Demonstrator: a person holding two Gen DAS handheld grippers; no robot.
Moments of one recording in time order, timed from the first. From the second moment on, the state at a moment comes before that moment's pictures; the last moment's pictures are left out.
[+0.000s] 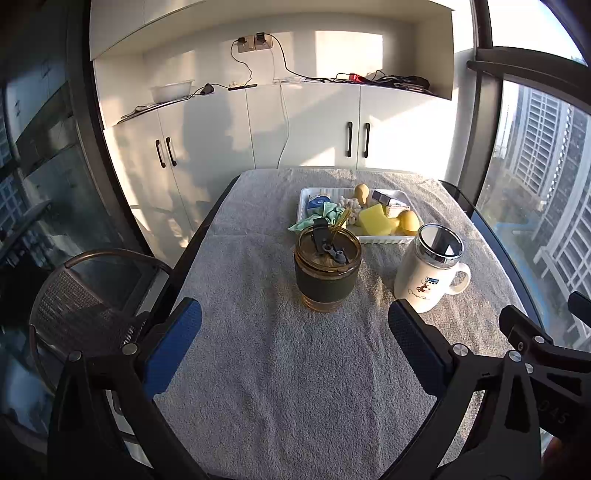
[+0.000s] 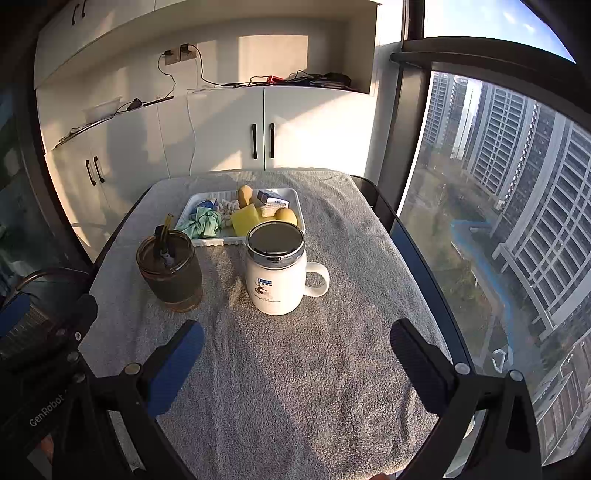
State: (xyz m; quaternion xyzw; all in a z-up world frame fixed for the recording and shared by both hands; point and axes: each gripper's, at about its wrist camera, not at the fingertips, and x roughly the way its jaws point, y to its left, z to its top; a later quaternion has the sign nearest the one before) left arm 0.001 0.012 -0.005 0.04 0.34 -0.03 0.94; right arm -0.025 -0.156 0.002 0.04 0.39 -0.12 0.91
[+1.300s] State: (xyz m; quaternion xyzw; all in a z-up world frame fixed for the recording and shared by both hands) left arm 0.002 0.010 -0.005 0.05 0.34 -0.02 0.94; right arm -0.025 -0.154 0.000 0.03 0.39 -0.12 0.91
